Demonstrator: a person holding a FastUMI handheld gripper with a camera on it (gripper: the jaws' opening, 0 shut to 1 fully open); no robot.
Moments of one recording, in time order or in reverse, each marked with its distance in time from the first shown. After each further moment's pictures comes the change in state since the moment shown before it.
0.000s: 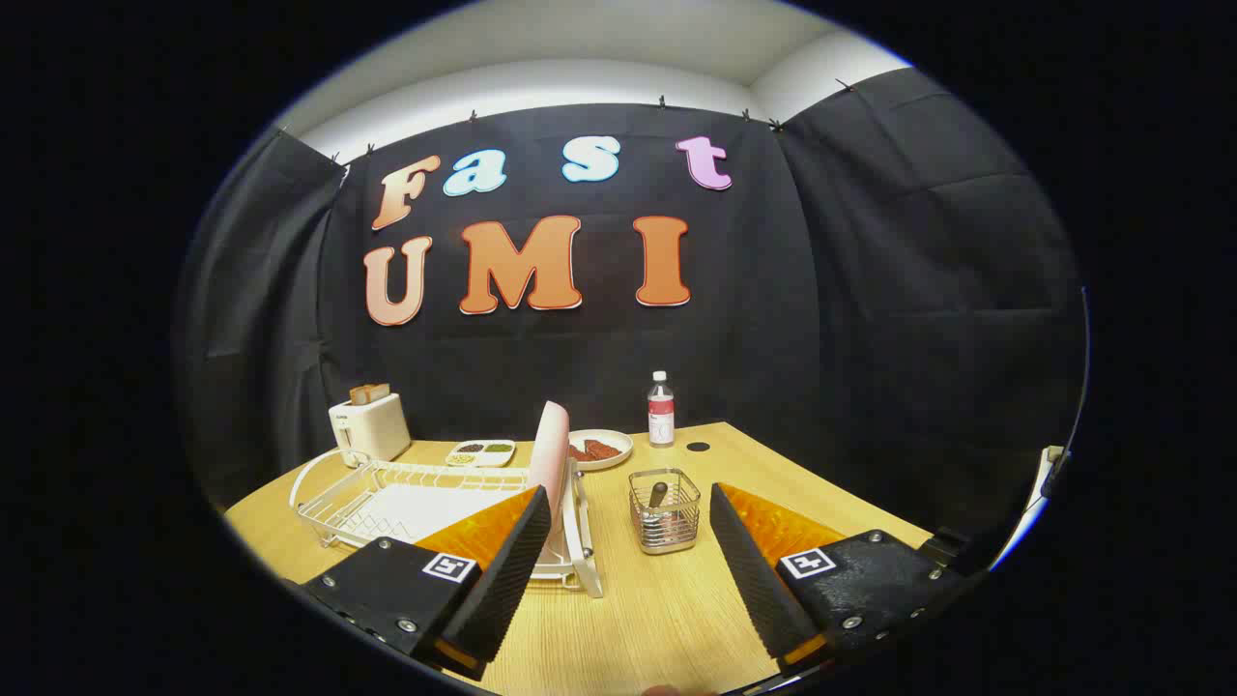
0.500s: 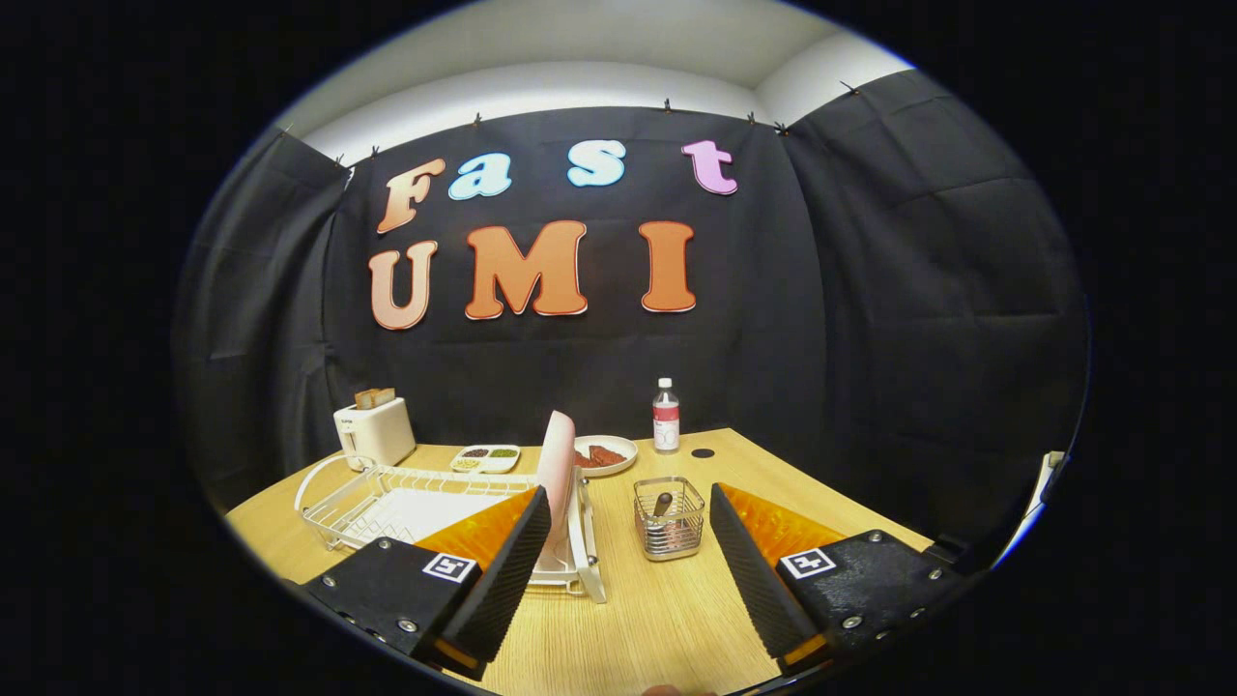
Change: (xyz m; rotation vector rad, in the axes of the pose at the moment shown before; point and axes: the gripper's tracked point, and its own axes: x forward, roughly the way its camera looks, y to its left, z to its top) arm -0.001 0.004 0.008 -0.007 -0.004 0.022
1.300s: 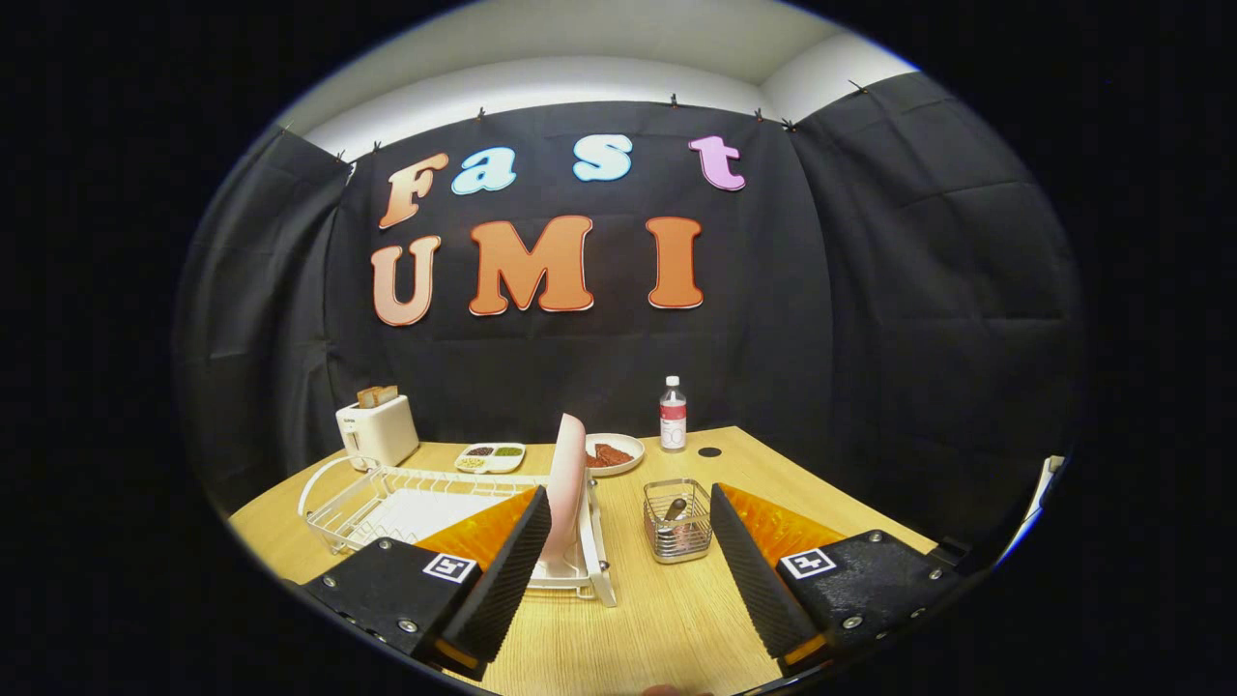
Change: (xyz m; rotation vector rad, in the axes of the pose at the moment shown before) arm 0.015 0.012 0.008 -0.026 0.026 -0.006
